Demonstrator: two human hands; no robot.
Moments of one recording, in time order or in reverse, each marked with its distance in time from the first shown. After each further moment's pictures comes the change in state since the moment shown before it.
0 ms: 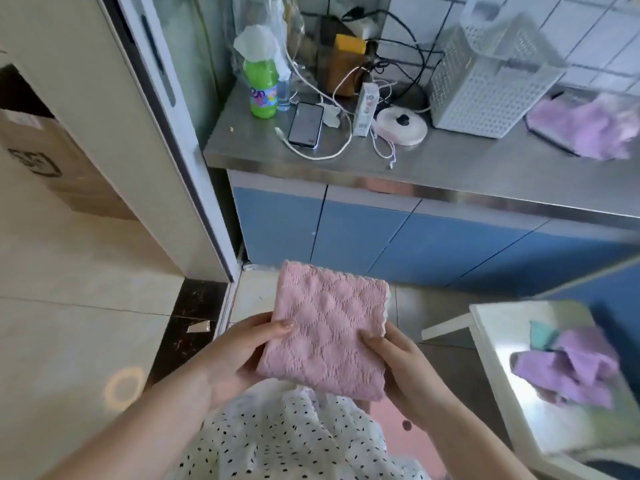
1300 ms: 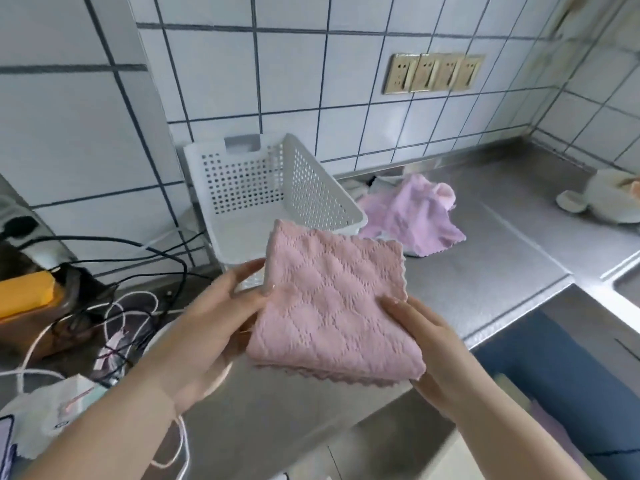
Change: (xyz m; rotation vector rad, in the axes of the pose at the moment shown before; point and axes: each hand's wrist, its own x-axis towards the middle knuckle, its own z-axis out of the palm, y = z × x) left_hand 0.424 0.347 0.370 0.447 -0.284 0.312; right_hand 0.158 -0.473 -0.251 0.091 0.380 -0.503
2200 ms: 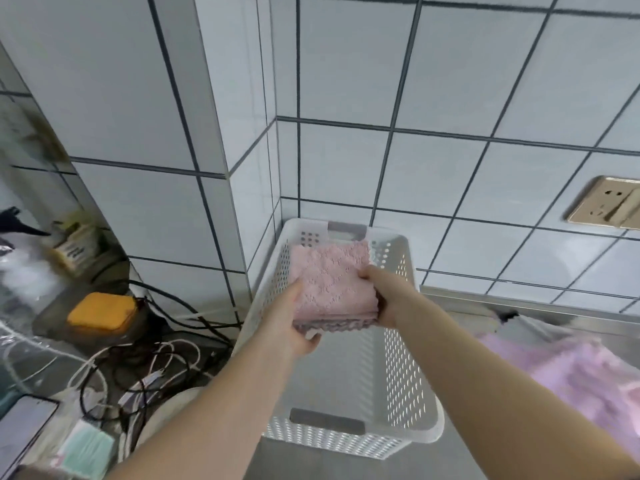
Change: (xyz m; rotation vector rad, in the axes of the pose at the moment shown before) left_hand 0.245 0.039 -0.012 -0.711 0.835 -0.132; right_hand 0.379 -0.090 0.077 -0.398 -0.202 0.431
